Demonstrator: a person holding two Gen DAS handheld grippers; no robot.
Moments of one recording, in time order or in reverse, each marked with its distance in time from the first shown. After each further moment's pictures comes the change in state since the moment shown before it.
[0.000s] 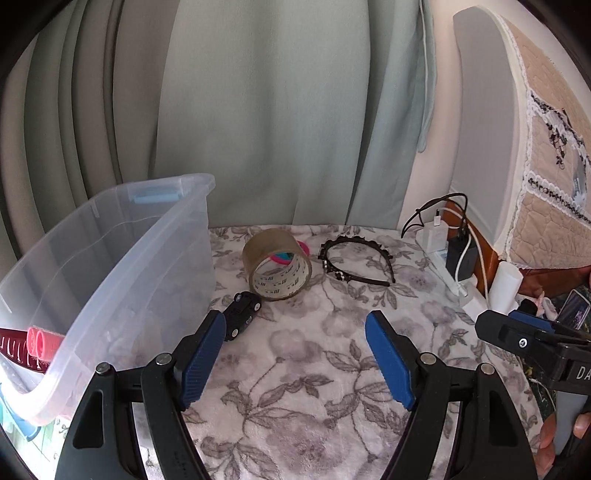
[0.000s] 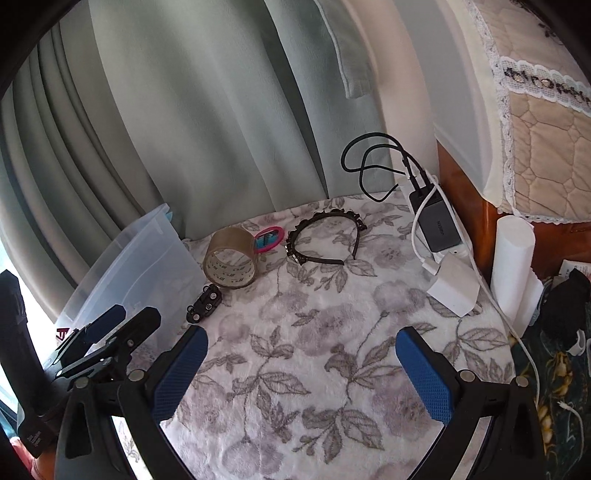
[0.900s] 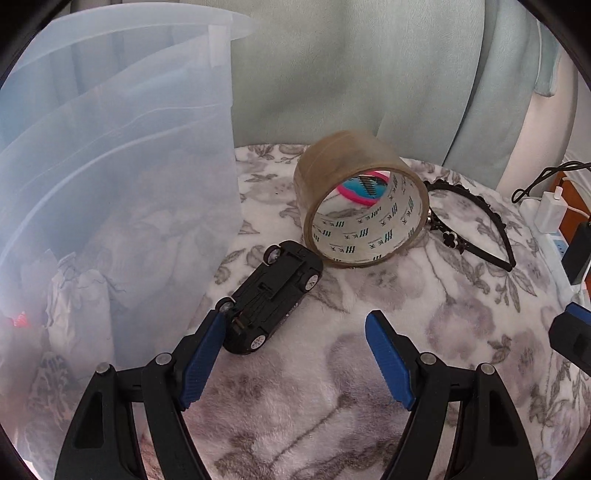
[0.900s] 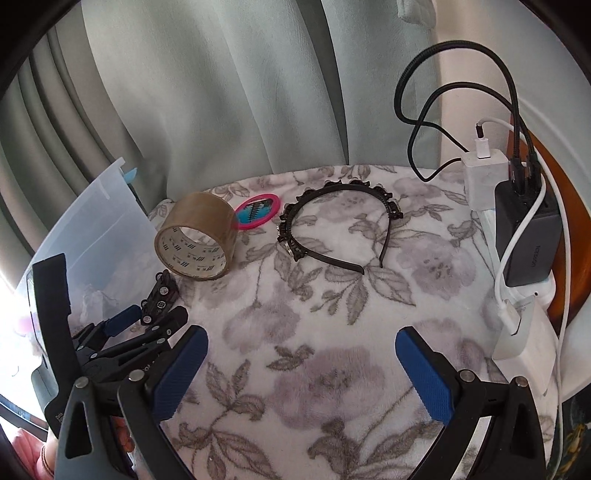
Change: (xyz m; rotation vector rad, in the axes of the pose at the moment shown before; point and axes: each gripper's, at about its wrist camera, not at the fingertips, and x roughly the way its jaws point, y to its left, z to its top) left arm 0.133 0.033 -0.015 -0.133 0.216 0.146; right arm 0.114 -0.013 0.029 -0.113 0.146 0.012
